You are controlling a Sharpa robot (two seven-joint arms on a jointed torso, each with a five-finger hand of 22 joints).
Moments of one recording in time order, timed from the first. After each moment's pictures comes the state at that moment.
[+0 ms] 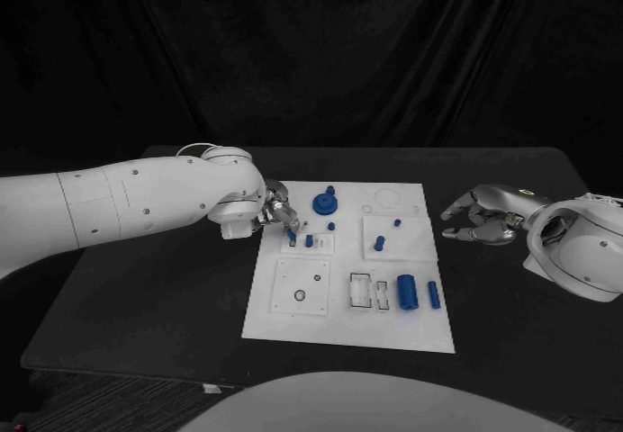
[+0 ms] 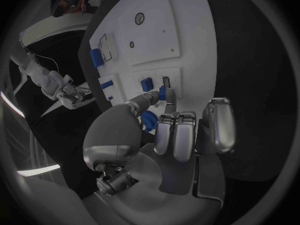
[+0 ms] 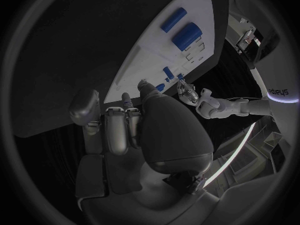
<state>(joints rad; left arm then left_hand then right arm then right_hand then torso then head) 1.34 -0.77 -0.22 1.44 -0.90 0.16 -0.62 0.96 -0.04 0.60 -0.09 0.38 0.90 0.05 0.40 1.11 1.47 -0.02 1.57 1.31 1.47 -0.06 1.57 1.31 0.06 1.42 0.05 1.32 1.31 1.33 -1.00 -0.25 1.64 -1.39 -0.20 -0.21 1.41 -0.01 0.11 0.23 0.26 0.84 0.10 0.10 0.09 1.45 0.00 1.41 1.37 1.47 -0.06 1.42 1.31 0.09 1.37 0.05 1.04 1.31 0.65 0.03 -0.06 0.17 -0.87</state>
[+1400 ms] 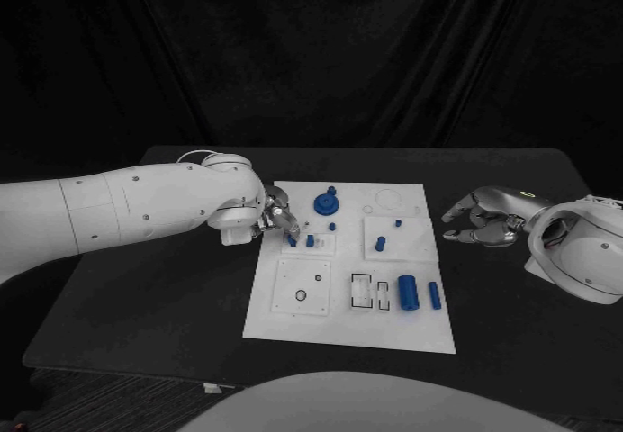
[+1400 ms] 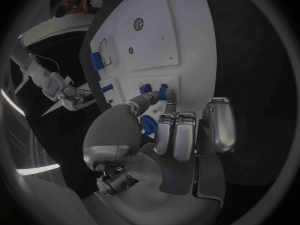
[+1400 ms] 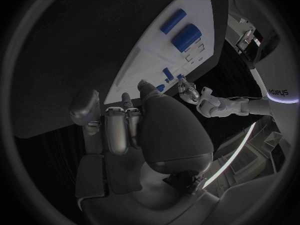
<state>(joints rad) 1.32 -0.79 -0.21 1.46 -0.90 0.16 -0.61 0.96 -0.03 0.60 -0.09 0.37 0.90 0.05 0.41 1.12 1.47 -0.02 1.57 1.31 1.47 -0.06 1.57 1.31 0.06 1.42 0.05 1.31 1.31 1.33 -1.00 -0.25 1.64 -1.39 -0.20 -0.21 1.41 -0.01 0.11 0.23 0.26 0.84 0.10 0.10 0.09 1.45 0.00 1.41 1.37 1.47 -0.06 1.43 1.31 0.09 1.37 0.05 1.04 1.31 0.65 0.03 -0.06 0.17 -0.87</state>
